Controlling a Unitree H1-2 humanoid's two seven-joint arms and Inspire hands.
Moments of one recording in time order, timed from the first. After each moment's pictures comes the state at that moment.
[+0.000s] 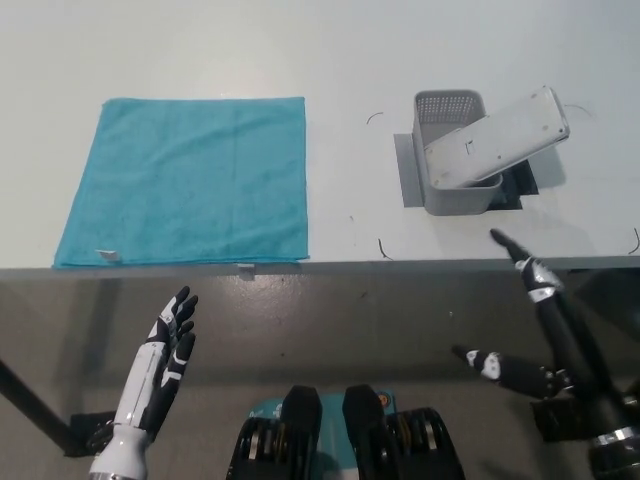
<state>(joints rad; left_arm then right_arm) -0.06 0.12 0.00 0.19 0.14 -0.37 0.02 -0.09 -0.24 0.14 -0.20 -0.43 -0.18 0.00</state>
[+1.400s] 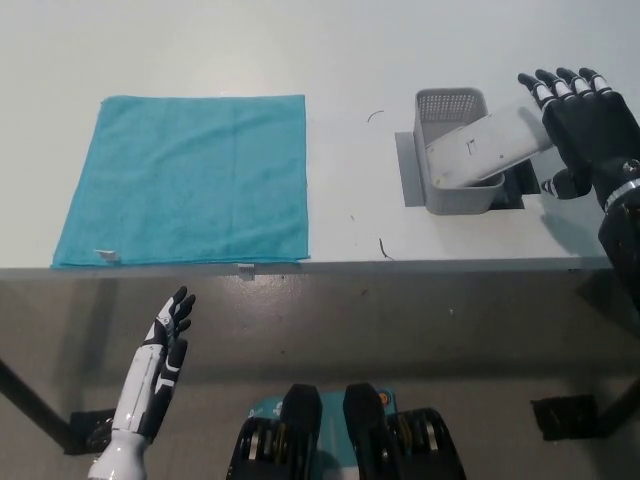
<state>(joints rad) -0.05 0.12 0.00 0.20 0.17 -0.42 0.04 -0.72 -0.44 0.32 0.23 -1.09 0.17 0.29</state>
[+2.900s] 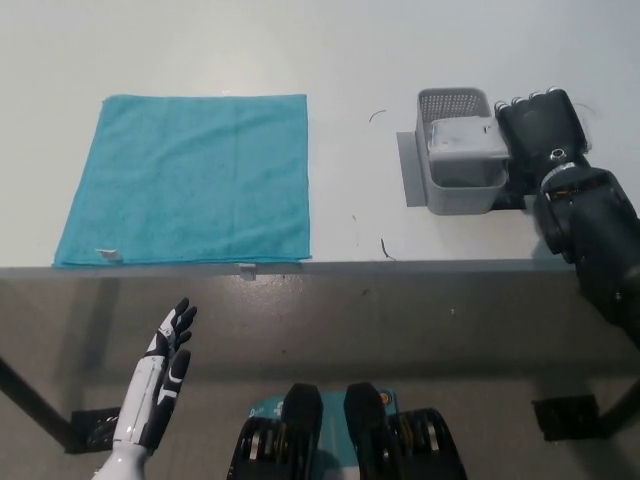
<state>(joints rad) -0.03 0.12 0.00 0.20 0.18 -0.42 0.04 -0.98 -0.33 0.61 0.96 -1.14 0.16 -0.12</state>
